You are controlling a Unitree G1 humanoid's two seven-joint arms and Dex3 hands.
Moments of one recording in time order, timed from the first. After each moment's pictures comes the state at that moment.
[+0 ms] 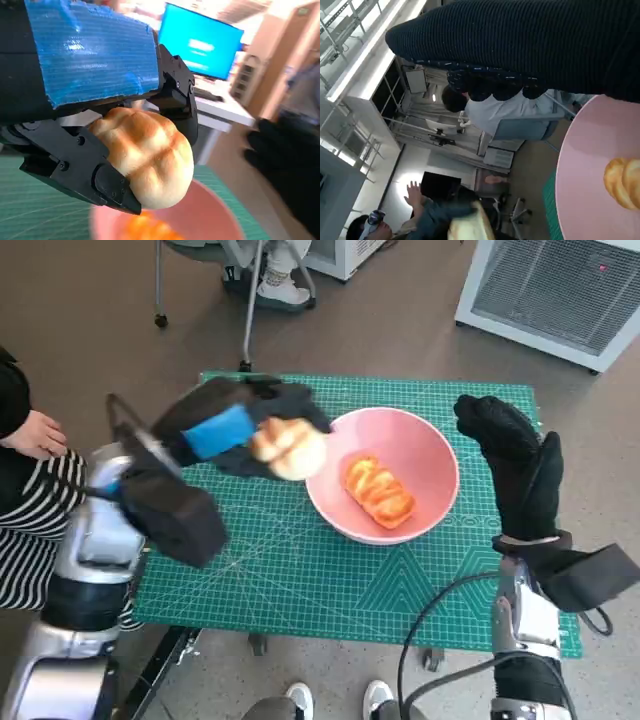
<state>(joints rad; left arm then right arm) -0.78 0.45 -0.21 0.18 0.33 -0.27 -0.44 -0.45 -0.14 -0.17 0.42 0.27 -0.55 0.38</state>
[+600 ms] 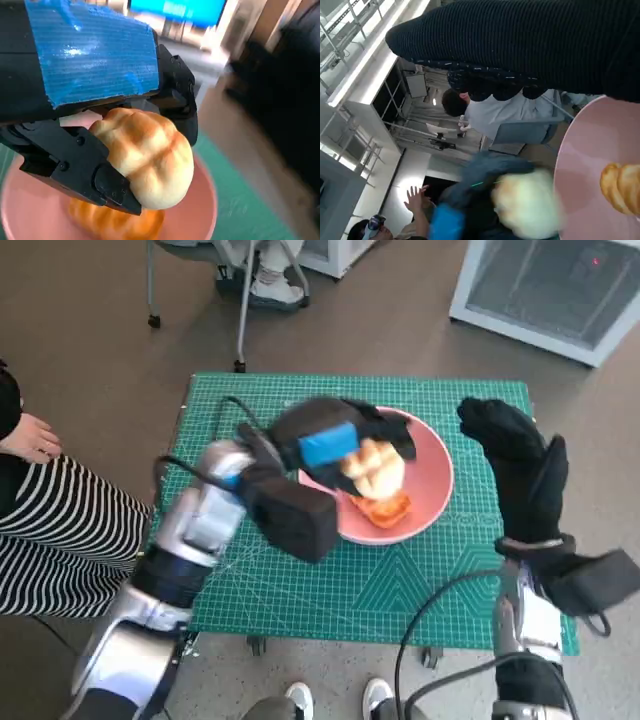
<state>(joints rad) -0.89 0.26 -0.40 0.54 0.48 -0.27 -0.39 -0.42 -0.14 -0.18 0.38 0.29 -0.55 0.39</state>
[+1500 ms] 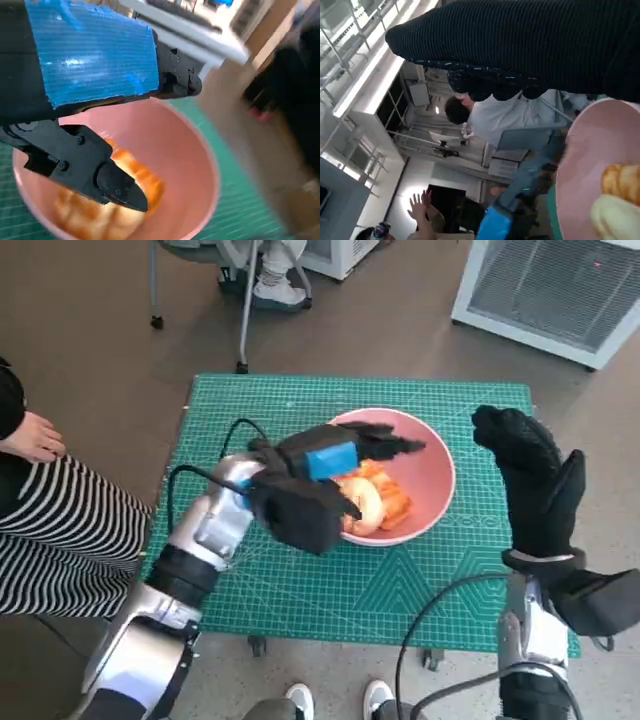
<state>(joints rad) -0.85 0.27 -0.27 0.62 0.26 -0.35 -0.47 -0.37 -0.13 -0.19 0.28 0.30 -0.51 0.35</state>
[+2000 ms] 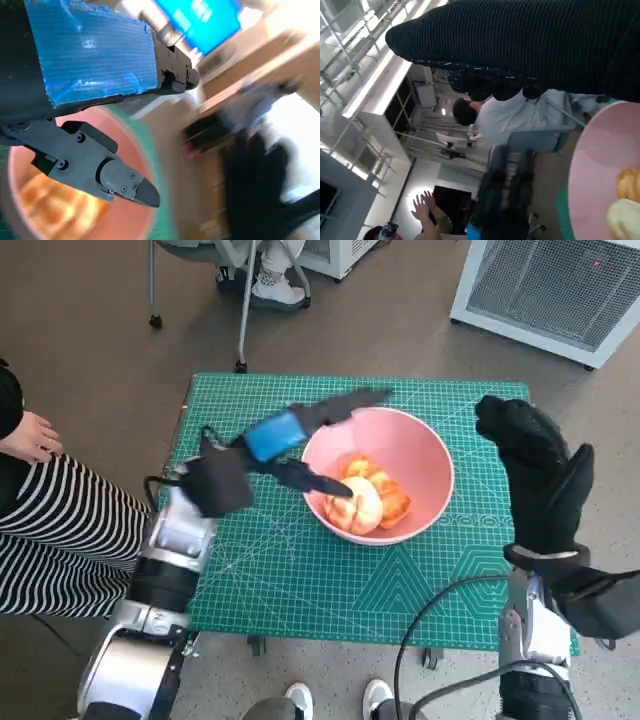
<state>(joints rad) -0.73 0.27 -0.02 0.48 -0.15 -0.31 -0.60 -0.37 -0.13 -0.19 0.17 0.30 -0.45 0.32</state>
